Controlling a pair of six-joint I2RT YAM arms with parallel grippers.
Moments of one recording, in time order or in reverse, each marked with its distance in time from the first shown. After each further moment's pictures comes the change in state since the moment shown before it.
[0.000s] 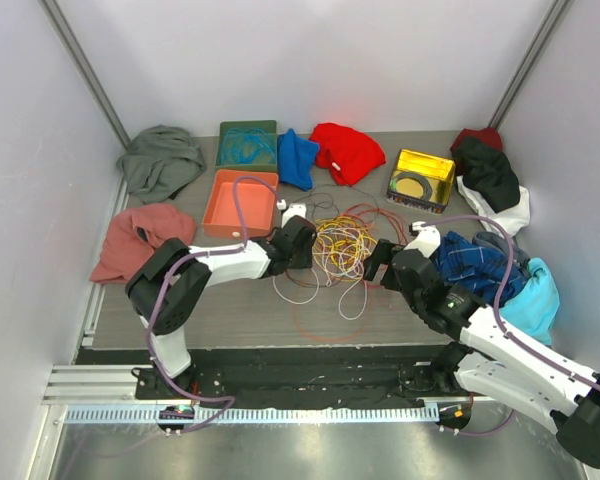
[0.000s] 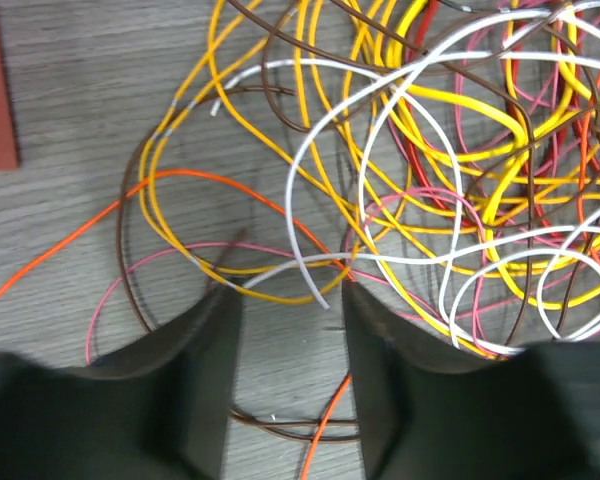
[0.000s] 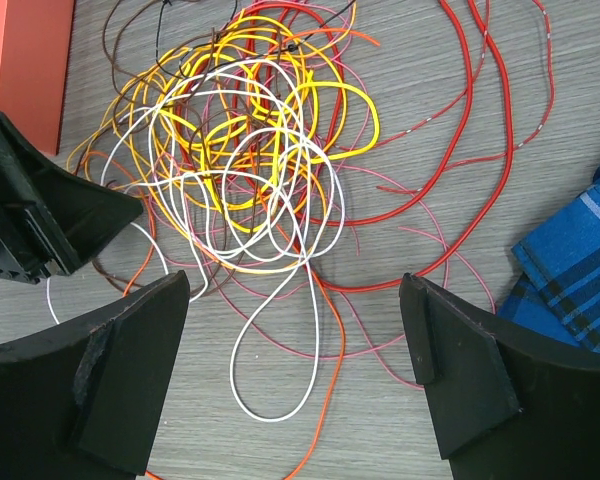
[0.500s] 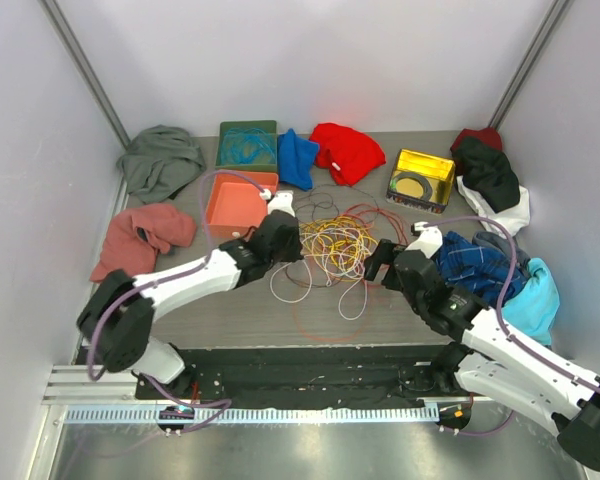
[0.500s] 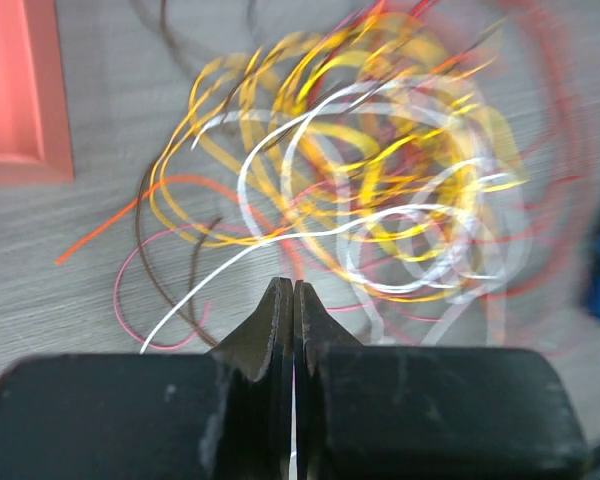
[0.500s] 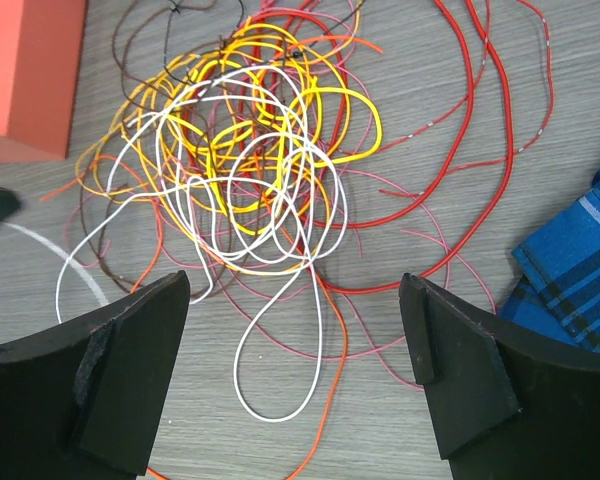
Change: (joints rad) left arm -0.006 -0.272 -0.084 -0.007 0.016 0.006; right arm 0.000 -0.018 -0.002 -0.001 0.000 -0.004
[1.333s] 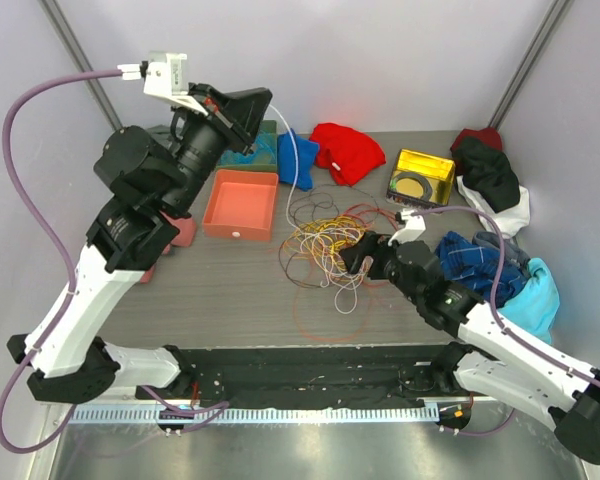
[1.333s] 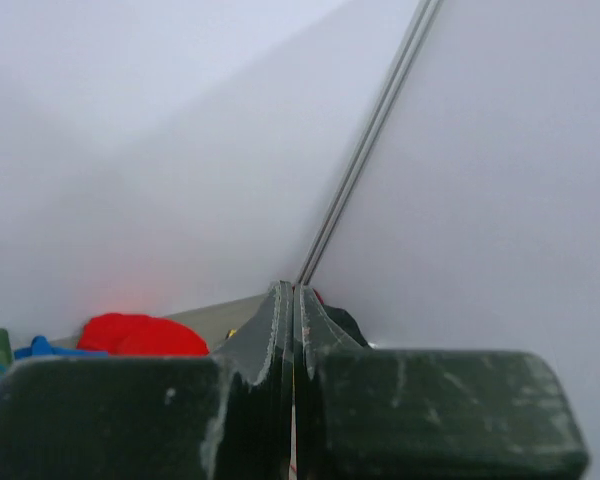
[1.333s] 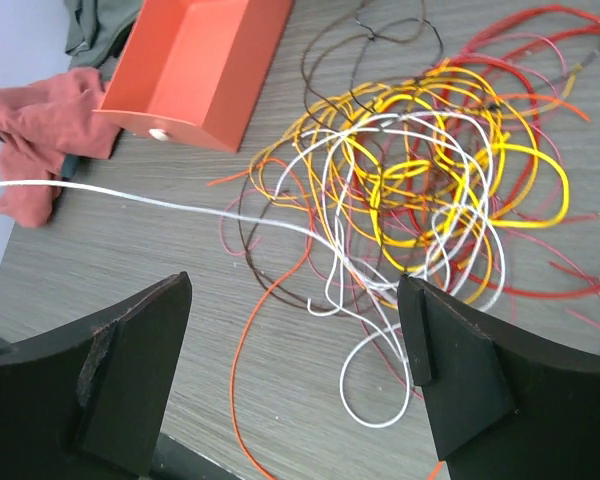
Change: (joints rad) left arm -0.018 -0.277 0.901 -0.145 0.021 0.312; right arm 0.000 0.043 0.029 0.245 -0.252 -0.073
